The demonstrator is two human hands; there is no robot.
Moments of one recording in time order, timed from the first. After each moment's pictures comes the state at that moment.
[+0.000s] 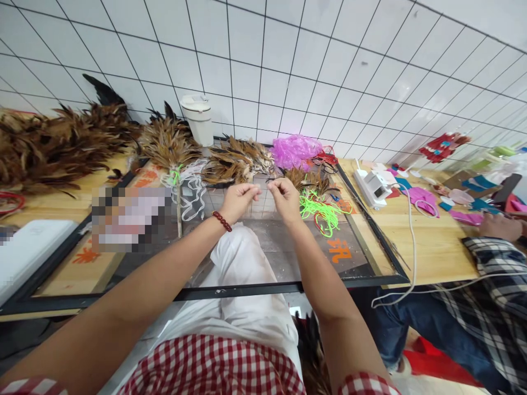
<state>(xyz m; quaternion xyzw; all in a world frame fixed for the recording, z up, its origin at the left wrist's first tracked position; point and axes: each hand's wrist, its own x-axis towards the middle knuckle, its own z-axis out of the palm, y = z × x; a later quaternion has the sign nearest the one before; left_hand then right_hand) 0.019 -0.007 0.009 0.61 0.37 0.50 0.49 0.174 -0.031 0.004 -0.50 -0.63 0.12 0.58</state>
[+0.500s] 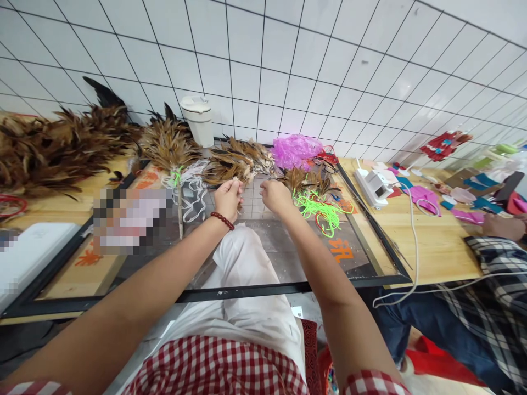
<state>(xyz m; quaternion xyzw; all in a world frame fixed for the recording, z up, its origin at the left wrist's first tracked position) 0.018 0.010 -0.013 0.36 0.43 0.62 0.54 0.157 -0.003 0.013 -0.65 -0.72 0.03 0.23</state>
